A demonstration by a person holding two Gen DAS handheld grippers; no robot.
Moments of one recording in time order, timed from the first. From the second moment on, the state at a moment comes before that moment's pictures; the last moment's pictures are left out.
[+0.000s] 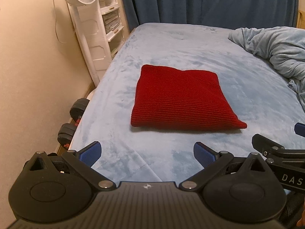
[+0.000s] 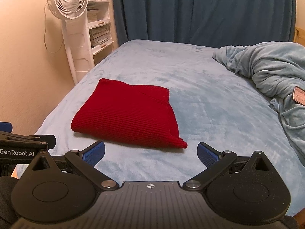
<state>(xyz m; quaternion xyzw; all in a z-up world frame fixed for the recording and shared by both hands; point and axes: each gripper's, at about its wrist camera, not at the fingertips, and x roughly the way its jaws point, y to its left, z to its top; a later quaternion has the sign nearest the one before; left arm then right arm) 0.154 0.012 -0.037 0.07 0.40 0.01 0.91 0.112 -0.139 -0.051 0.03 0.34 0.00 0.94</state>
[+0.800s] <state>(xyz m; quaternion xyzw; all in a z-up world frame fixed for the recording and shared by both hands) 0.157 0.011 -0.042 0.08 0.41 0.01 0.91 0.115 -0.139 -0.054 0.03 0.35 0.00 0.94</state>
